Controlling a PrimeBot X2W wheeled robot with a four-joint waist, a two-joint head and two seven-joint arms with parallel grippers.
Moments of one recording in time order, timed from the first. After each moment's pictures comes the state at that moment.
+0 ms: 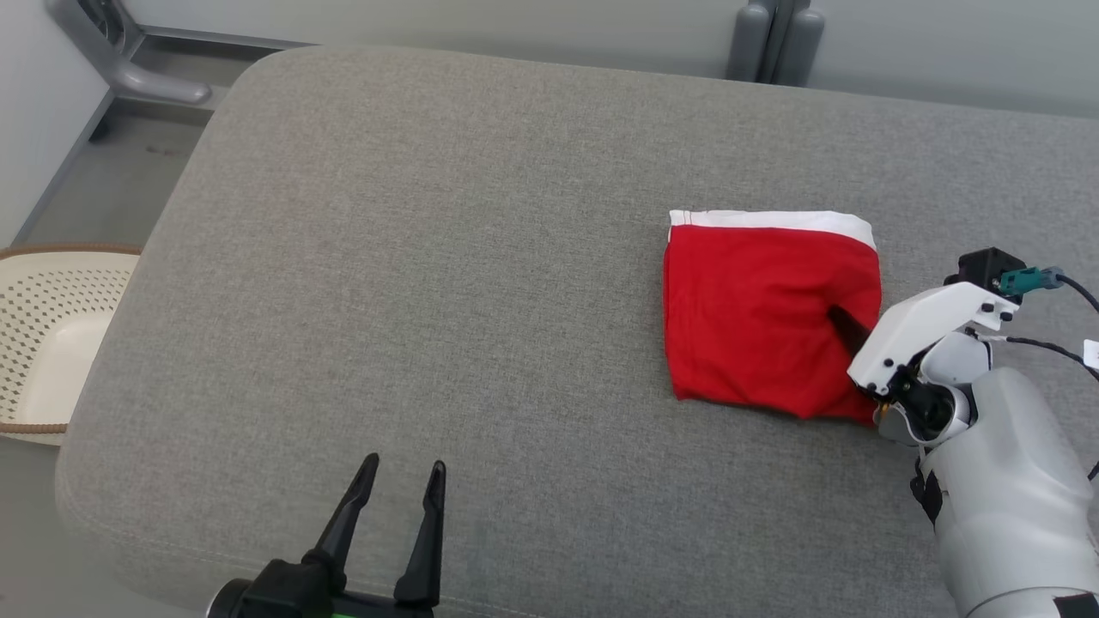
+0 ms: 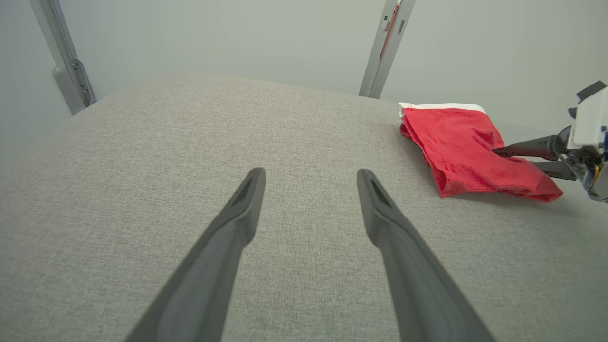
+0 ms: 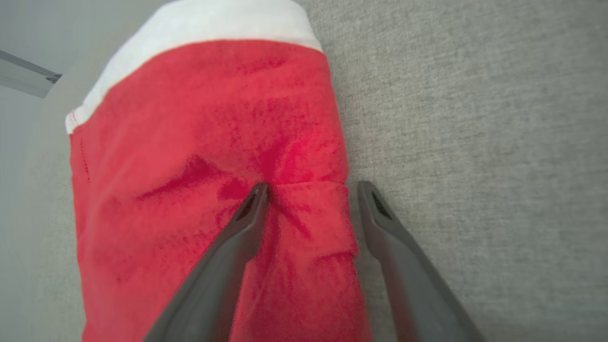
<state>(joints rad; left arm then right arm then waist) 0.13 0.05 -0.24 0.04 -0.24 -0.13 -0.26 -0.61 -0.07 -0.26 0.82 0.34 0.13 0.39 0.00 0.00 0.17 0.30</state>
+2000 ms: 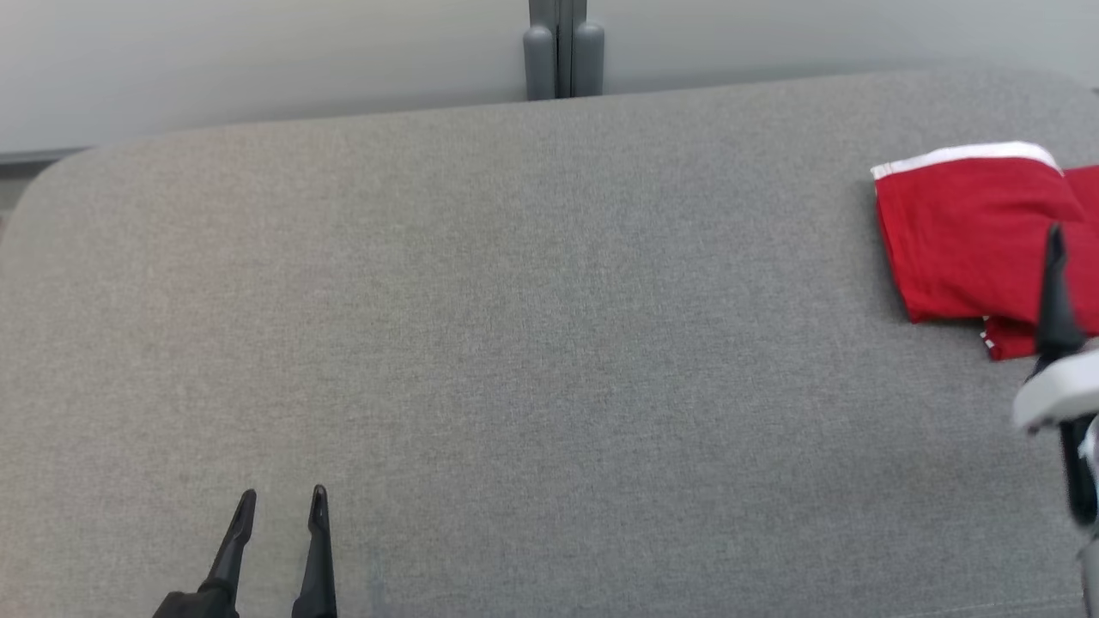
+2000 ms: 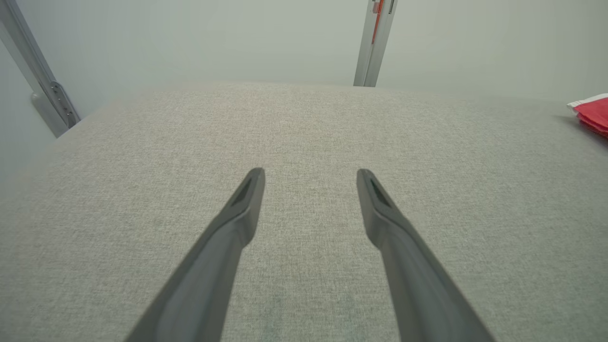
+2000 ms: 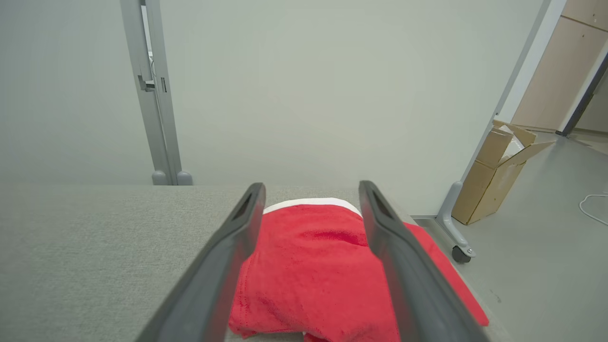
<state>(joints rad) 0.17 0.06 -0.03 0.08 -0.18 -0.10 -0.26 -0.30 -0.31 -0.21 0.30 0.13 0.13 -0.16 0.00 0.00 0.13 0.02</state>
